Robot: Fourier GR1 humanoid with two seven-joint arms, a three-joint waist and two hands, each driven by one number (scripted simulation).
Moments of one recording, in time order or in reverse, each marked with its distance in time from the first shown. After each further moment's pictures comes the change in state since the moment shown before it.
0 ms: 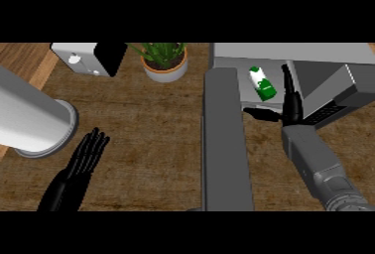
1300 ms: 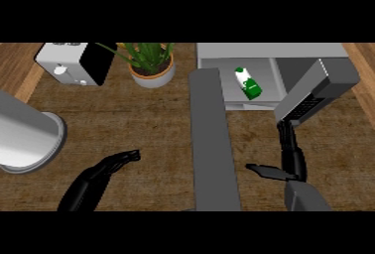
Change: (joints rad) left arm -0.023 -0.024 -0.076 0.033 -0.032 -0.067 0.050; right arm 0.414 0.090 -0.026 -0.183 -0.136 0.535 -0.229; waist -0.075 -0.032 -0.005
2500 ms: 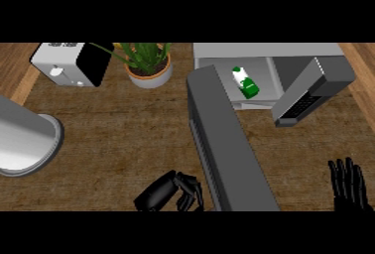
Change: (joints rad) left arm -0.227 -0.117 -0.349 0.338 -0.382 0.090 0.009; right arm 0.695 -0.034 0.137 -1.026 -0.185 0.245 0.258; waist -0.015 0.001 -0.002
